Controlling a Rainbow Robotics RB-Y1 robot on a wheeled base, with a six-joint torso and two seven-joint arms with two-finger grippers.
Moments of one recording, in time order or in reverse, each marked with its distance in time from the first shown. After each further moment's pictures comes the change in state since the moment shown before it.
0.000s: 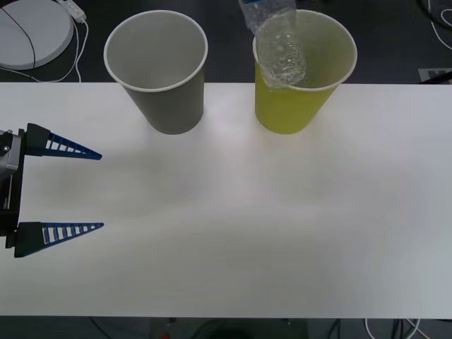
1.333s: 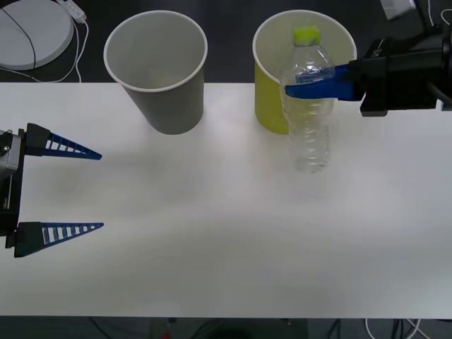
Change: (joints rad) right arm 0.556 -0.524 0.090 -0.180 -0.647 0.582 0.120; left arm 0.000 0.000 0.000 0.000 0.000 0.000 0.000
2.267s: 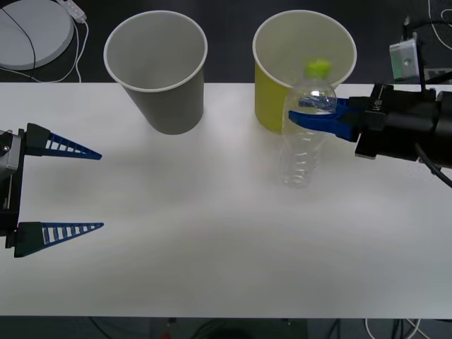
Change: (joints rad) right arm 0.264 -0.132 0.161 0.000 -0.420 0.448 0.588; left arm 0.000 0.000 0.000 0.000 0.000 0.000 0.000
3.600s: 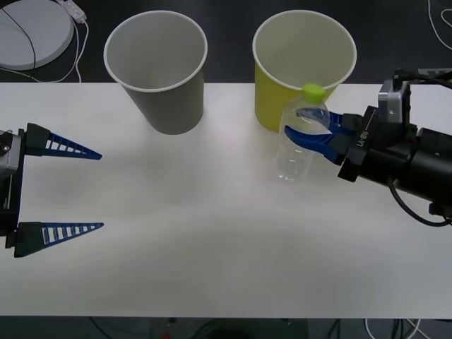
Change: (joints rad) right arm 0.062 0.041 0.166 0.064 -0.448 0.171 0.832; left arm 0.000 0.000 0.000 0.000 0.000 0.000 0.000
